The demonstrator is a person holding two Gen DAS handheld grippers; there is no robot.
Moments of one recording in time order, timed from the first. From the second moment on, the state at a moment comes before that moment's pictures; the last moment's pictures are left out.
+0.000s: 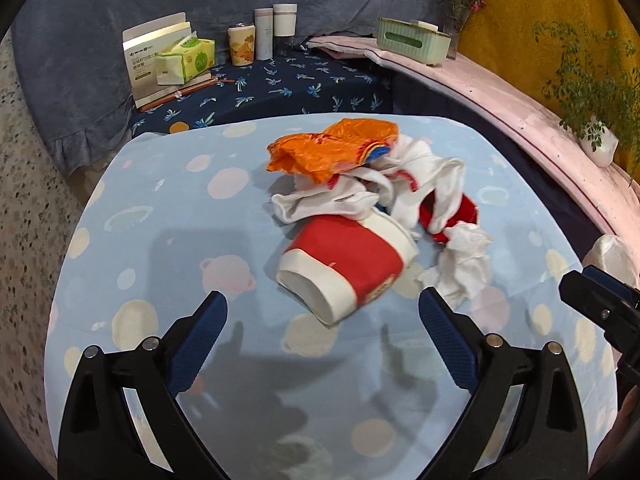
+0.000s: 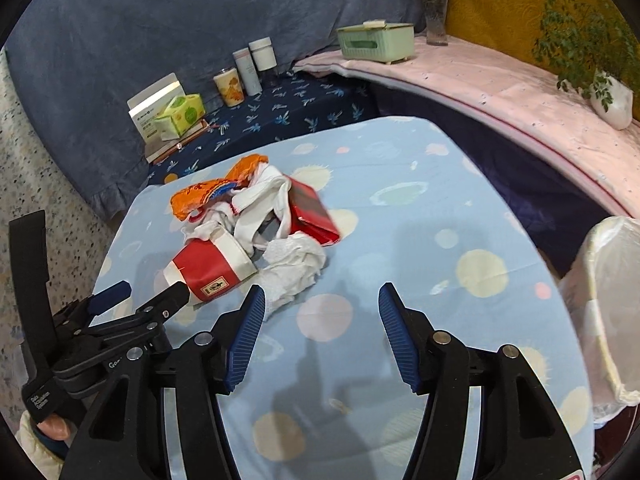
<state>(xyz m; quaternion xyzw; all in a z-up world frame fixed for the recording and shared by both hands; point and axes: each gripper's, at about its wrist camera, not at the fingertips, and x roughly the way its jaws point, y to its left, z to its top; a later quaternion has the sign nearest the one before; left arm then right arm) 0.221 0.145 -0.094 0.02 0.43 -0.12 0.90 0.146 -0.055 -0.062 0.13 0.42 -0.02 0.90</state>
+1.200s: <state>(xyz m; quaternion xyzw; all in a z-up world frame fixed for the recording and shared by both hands) 0.210 0.126 -0.096 -0.02 0.43 -0.13 0.89 0.169 -0.048 -0.093 0.15 0.44 0.00 0.88</state>
